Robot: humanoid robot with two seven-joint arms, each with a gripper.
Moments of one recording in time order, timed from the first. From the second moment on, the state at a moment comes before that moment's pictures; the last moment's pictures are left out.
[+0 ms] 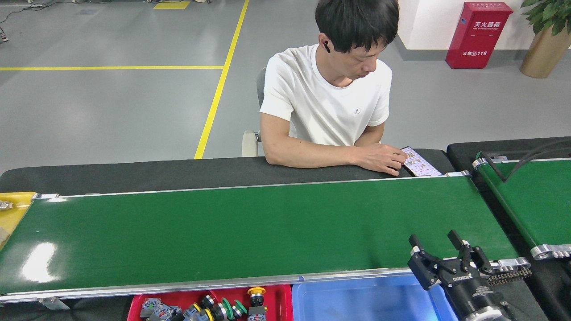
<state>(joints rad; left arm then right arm) 0.44 0.26 0.11 -1.77 -1.49 -0.70 0.30 0.07 -0.32 0.15 -1.64 1.02 -0.03 -0.03</state>
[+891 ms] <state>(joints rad) 0.29 -0.01 0.41 -1.72 -1.37 -0.38 -0.07 0.12 -0.26 0.08 -1.71 1.03 -0.02 -0.03</state>
